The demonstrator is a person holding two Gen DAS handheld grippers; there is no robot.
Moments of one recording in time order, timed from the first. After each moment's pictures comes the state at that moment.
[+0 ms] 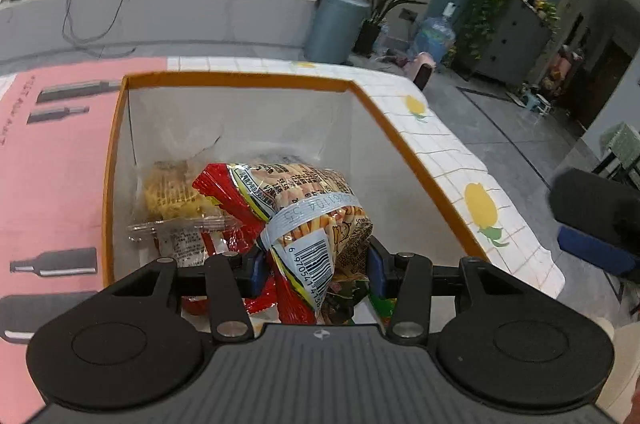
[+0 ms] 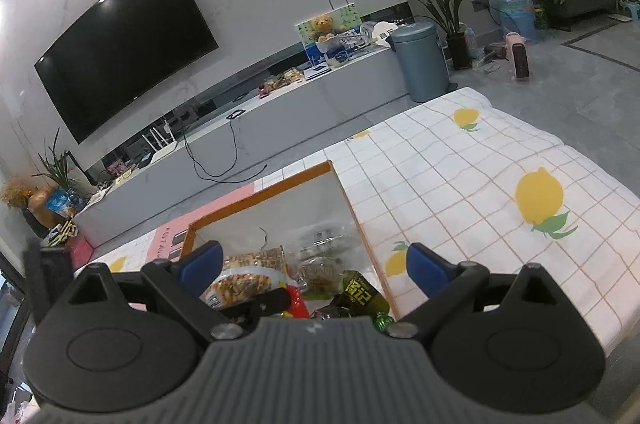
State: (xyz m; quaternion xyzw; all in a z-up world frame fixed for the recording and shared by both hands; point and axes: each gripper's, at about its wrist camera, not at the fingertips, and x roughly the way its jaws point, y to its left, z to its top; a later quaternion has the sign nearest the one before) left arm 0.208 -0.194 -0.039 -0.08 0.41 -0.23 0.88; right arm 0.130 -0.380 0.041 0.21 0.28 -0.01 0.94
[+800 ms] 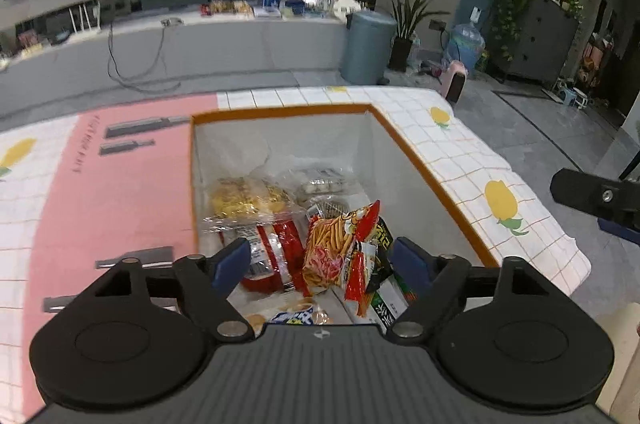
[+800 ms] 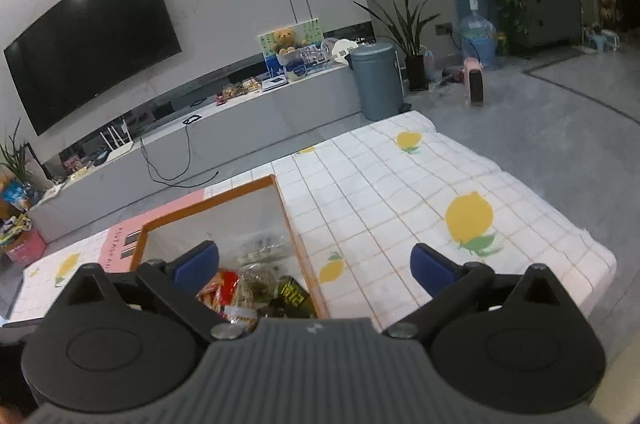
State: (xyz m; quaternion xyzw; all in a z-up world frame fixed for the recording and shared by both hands) left arm 0.142 -0.189 0.019 -0.01 0.37 -0.16 0.92; right arm 0.091 -0.395 0.061 0.17 0.28 -0.08 0.94
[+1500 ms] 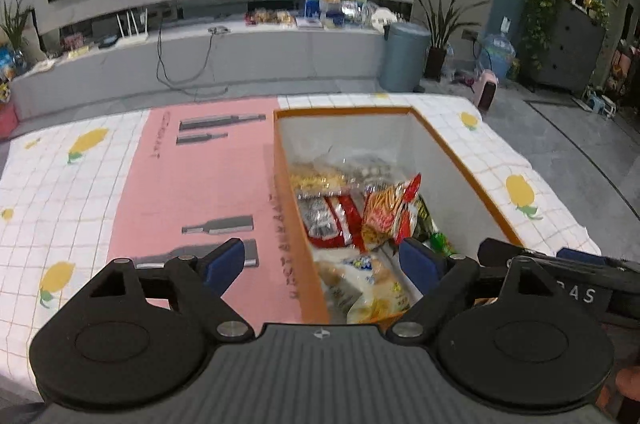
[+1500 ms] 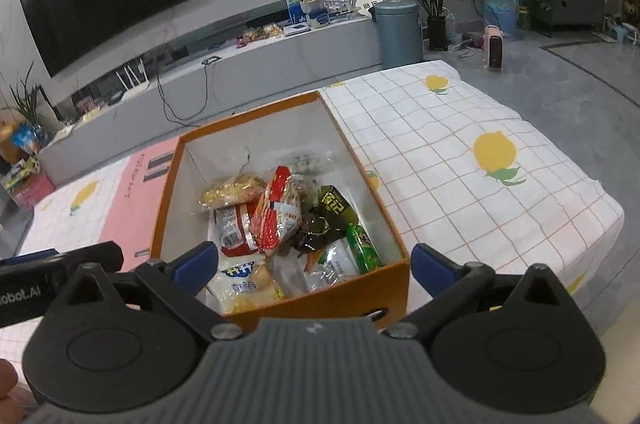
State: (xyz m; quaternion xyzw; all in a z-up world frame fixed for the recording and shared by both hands) left arm 0.094 -0.141 0.044 -0.01 0.37 -0.11 0.92; right arm 0.074 -0.324 0.034 0.13 0.35 -0.05 0.93
